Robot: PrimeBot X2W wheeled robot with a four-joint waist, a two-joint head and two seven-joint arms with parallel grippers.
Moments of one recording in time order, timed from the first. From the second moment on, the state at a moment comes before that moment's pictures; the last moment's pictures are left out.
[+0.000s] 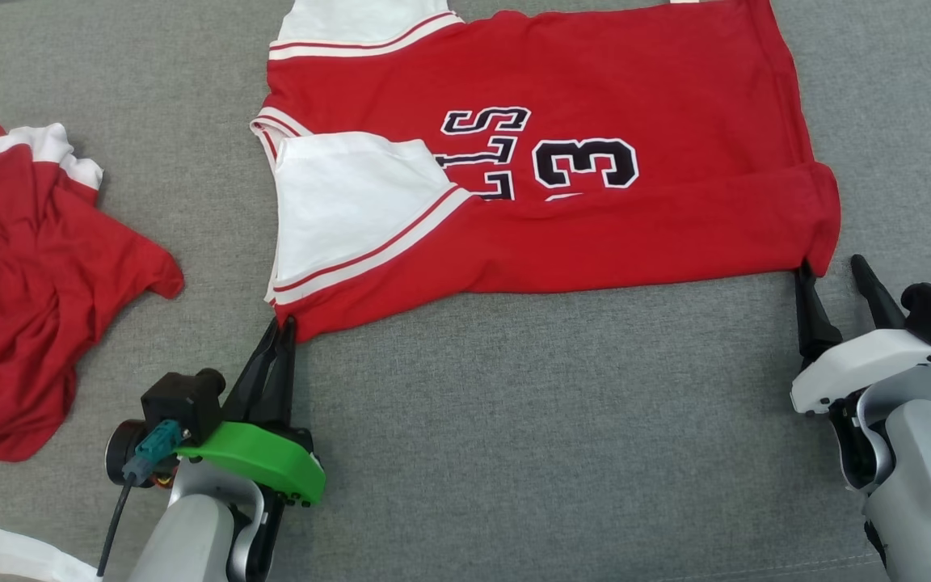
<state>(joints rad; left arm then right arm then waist) -0.25 0.13 -0.26 0.37 -0.39 -0.08 -0.21 -0.41 -0.25 0.03 0.65 0.37 0.13 -0.26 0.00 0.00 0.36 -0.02</state>
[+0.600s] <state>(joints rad) -0.19 0.18 -0.28 0.27 -0.40 -0.09 -0.18 -0.33 -0.39 0.17 0.59 0.47 0.13 -0.26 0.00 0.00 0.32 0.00</state>
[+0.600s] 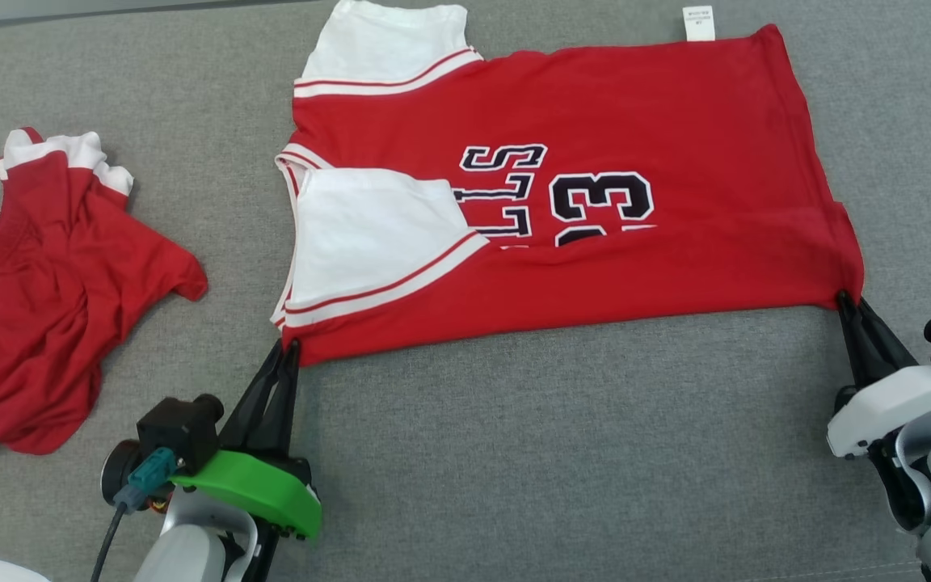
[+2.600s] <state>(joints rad) -0.92 0.32 -0.42 0.26 -0.49 -0.12 0.47 -0.14 -0.37 0.06 0.16 0.41 0.13 -0.26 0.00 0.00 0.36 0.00</state>
